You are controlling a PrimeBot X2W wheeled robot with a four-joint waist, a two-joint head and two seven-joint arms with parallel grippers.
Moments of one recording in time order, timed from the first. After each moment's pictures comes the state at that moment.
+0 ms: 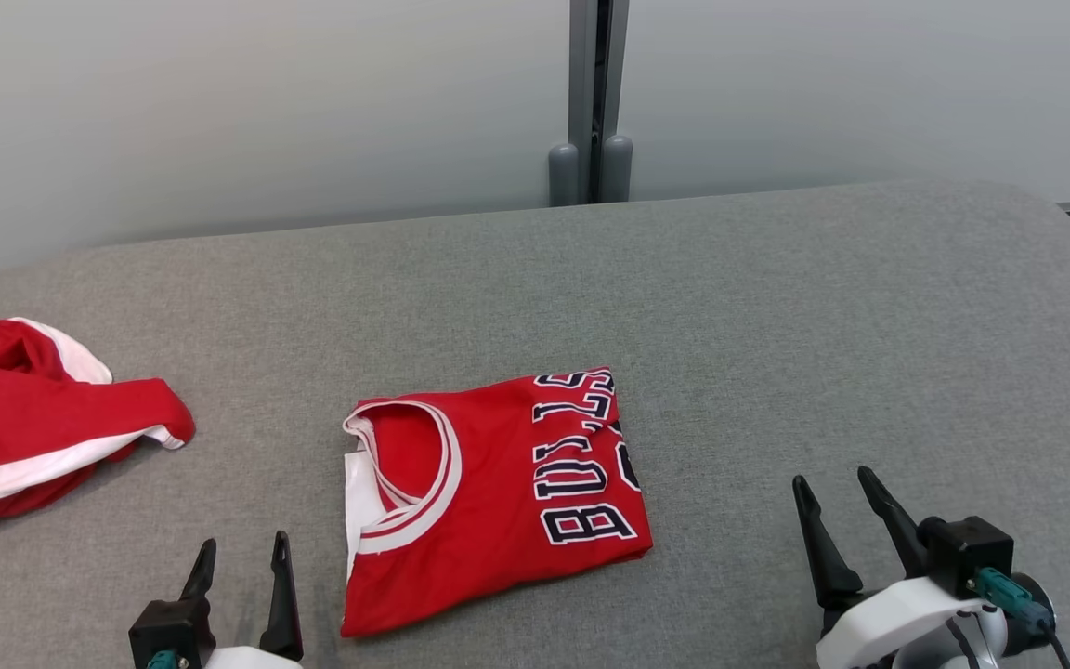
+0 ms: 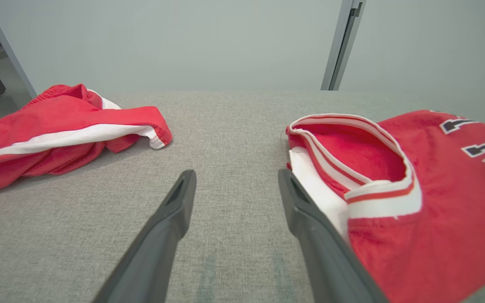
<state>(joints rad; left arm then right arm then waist) 0.00 0.05 -0.03 0.42 -0.17 0.08 -0.26 -0.14 -0.05 0.14 0.47 0.20 0.13 -0.26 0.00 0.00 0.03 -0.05</state>
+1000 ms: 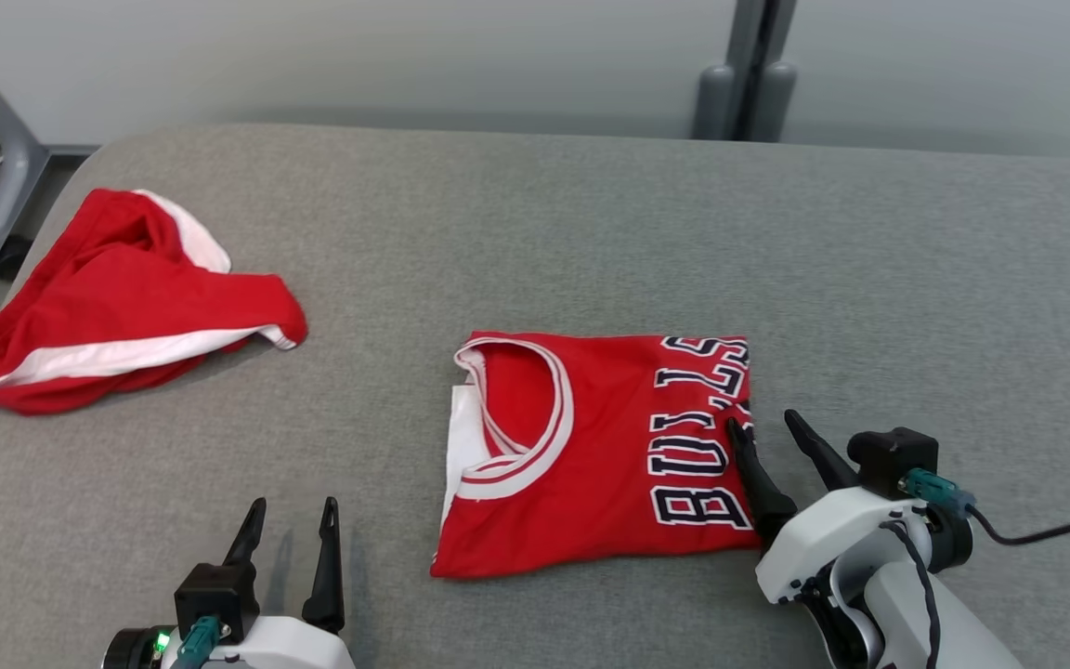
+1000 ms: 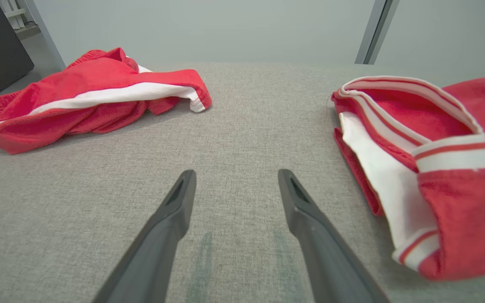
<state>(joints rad) -0.05 0.05 -0.11 0.41 -0.16 0.06 -0.26 -0.41 -0.05 0.34 0.74 0.43 0.13 -0.26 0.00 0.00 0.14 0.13</state>
